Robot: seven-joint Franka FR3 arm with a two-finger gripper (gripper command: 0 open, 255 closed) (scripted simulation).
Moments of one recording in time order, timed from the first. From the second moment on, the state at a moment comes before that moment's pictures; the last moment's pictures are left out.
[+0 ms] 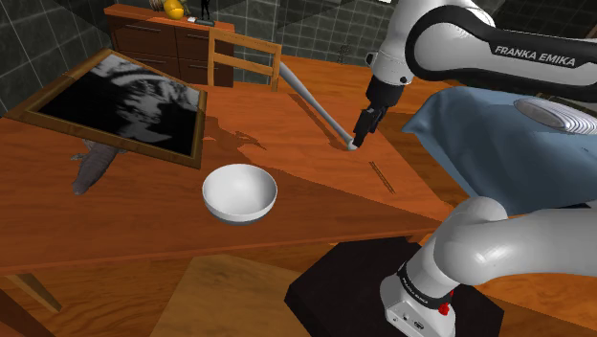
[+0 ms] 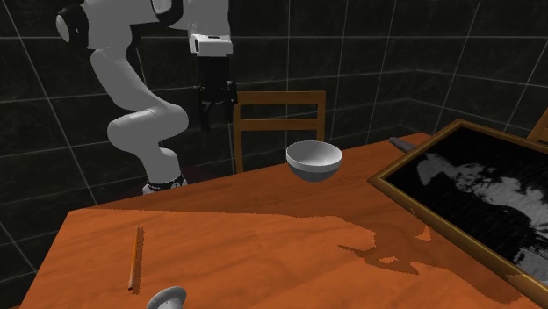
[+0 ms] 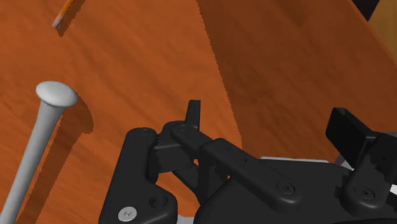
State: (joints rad) arm 0.02 -0.78 0.05 -2.44 -0.03 1.69 -0.15
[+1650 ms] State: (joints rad) arm 0.10 -0.15 0.30 -2.21 0.07 2.12 0.18
